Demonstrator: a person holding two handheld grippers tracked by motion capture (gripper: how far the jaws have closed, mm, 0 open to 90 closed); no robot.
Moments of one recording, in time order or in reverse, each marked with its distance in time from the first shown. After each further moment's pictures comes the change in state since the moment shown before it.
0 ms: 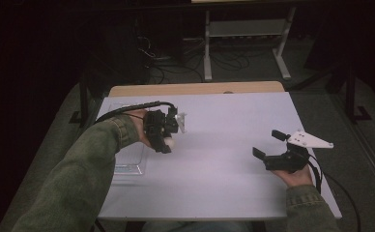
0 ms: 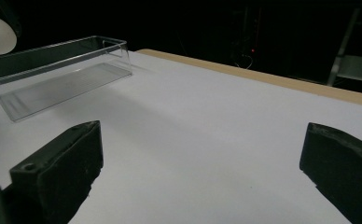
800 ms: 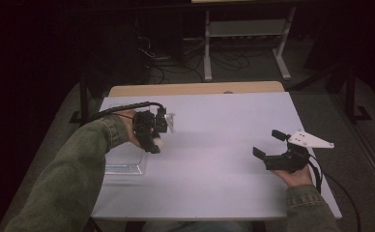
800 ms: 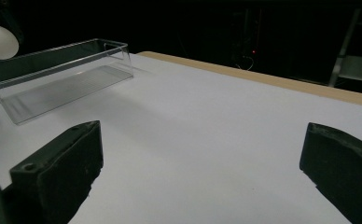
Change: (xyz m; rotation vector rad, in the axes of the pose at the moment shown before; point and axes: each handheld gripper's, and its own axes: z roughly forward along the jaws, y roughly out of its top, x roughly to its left) left arm 0.005 -0.028 0.003 0.044 -0.011 -0.052; right arm 0.000 0.000 0.000 -0.008 0.005 0.007
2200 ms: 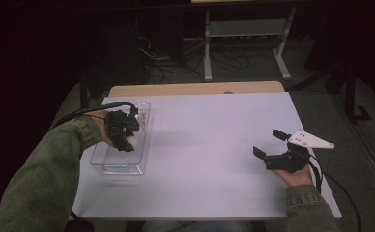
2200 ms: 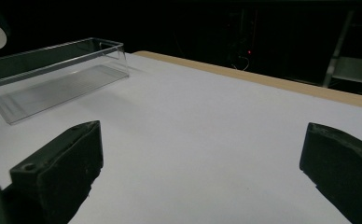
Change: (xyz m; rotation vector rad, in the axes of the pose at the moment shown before) left arm 0.009 -0.066 -0.003 0.061 0.050 -0.059; right arm 0.000 0.000 0.000 -0.001 -0.018 -0.009
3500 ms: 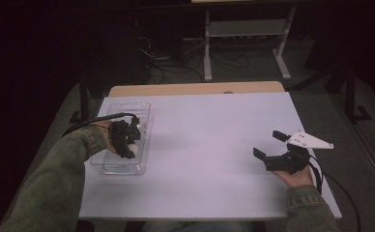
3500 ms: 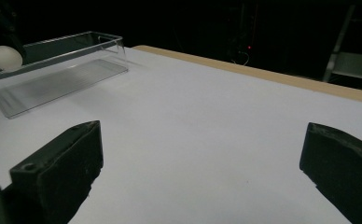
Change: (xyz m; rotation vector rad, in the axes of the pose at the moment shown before) left arm 0.005 -0.010 0.053 0.009 -0.036 0.000; right arm 0.001 -0.002 -0.001 0.022 -0.006 -0.002
